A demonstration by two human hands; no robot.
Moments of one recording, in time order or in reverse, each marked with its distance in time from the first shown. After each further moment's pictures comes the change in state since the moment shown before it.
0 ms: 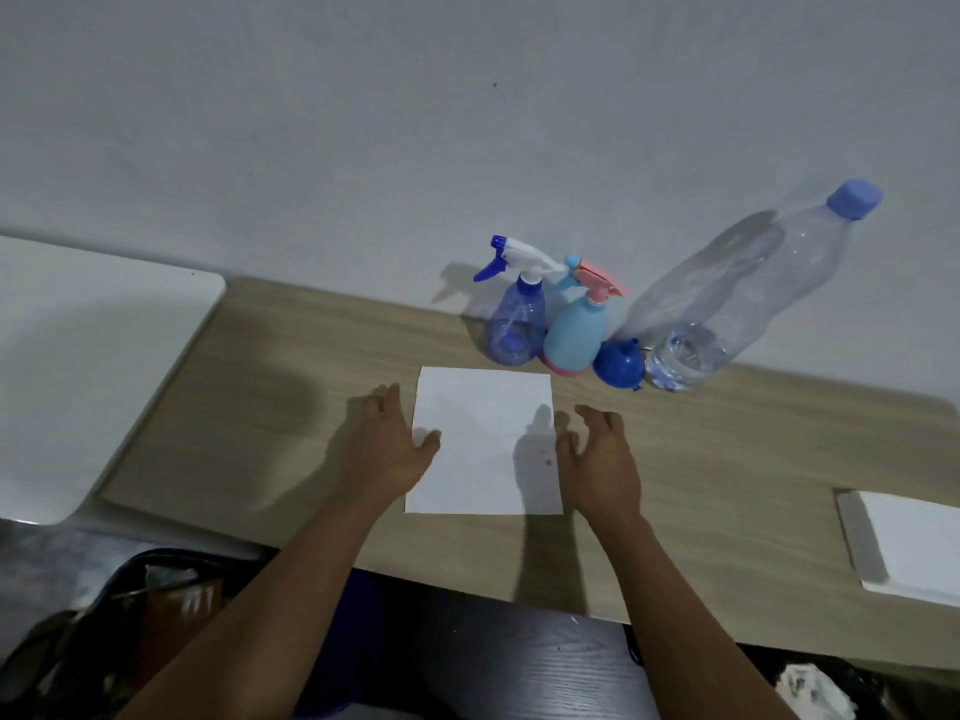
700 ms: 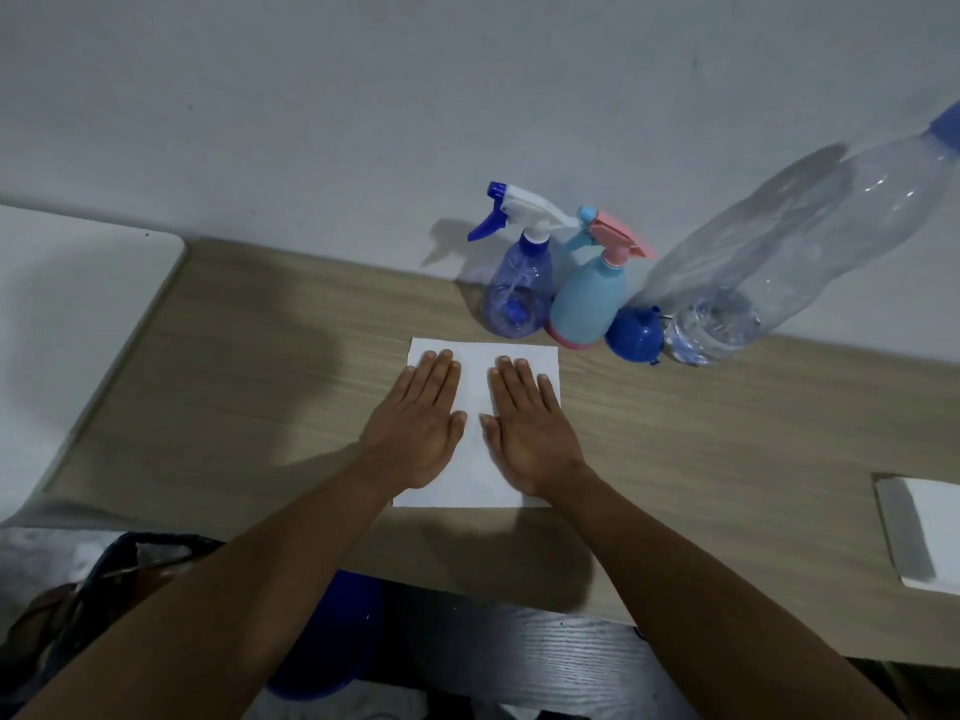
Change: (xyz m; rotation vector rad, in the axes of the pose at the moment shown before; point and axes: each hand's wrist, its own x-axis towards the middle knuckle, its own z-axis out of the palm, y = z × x) left_hand 0.057 -0.016 0.075 0.499 0.018 0.550; right_hand 0.038 0.003 0.094 -0.474 -0.368 -0.512
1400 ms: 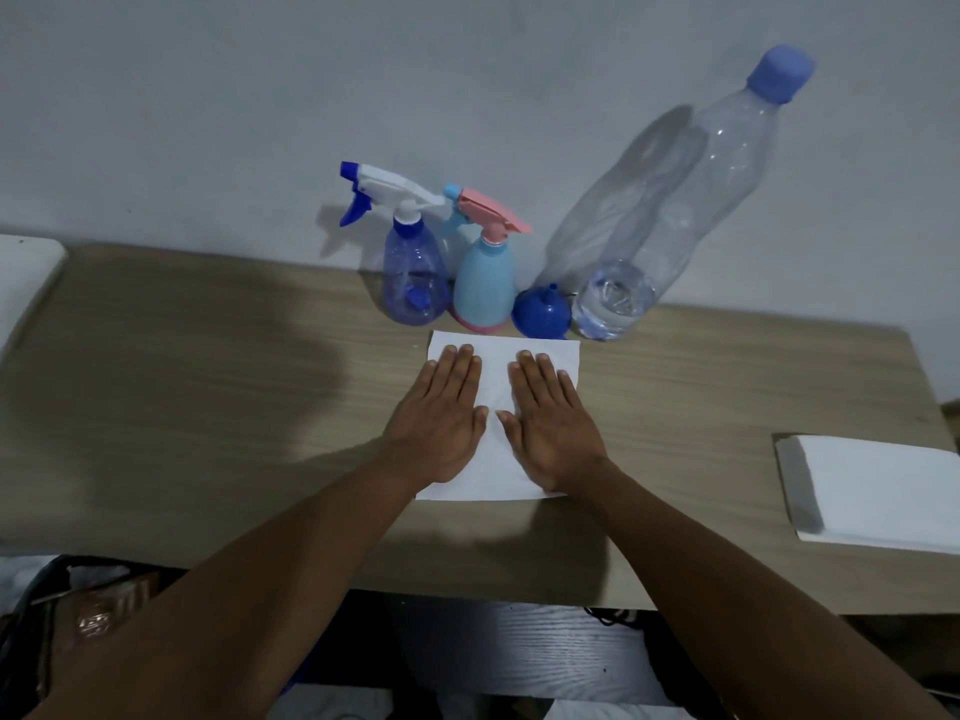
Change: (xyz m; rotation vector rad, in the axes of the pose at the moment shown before) left_hand 0.049 0.133 0.011 0.018 -0.015 0.099; right_hand -0.067 0.123 -0.013 -0.010 0.018 0.098
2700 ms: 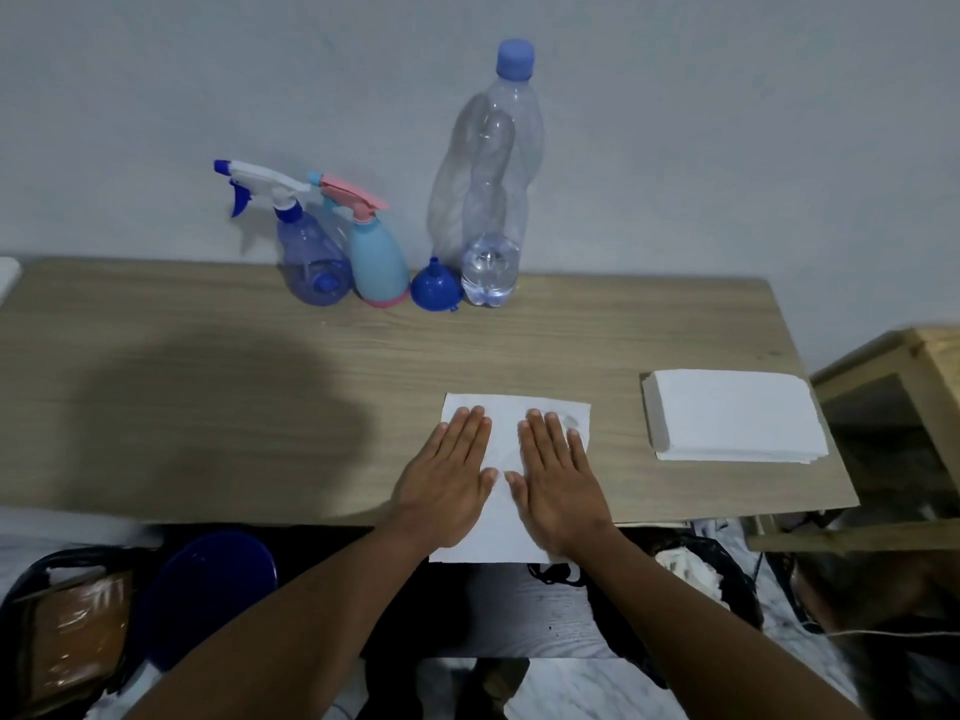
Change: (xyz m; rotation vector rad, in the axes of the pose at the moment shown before) left_hand -0.075 0.188 0.021 0.023 -0.009 0.093; right_hand -0.195 0.088 0.015 0.045 0.018 0.086
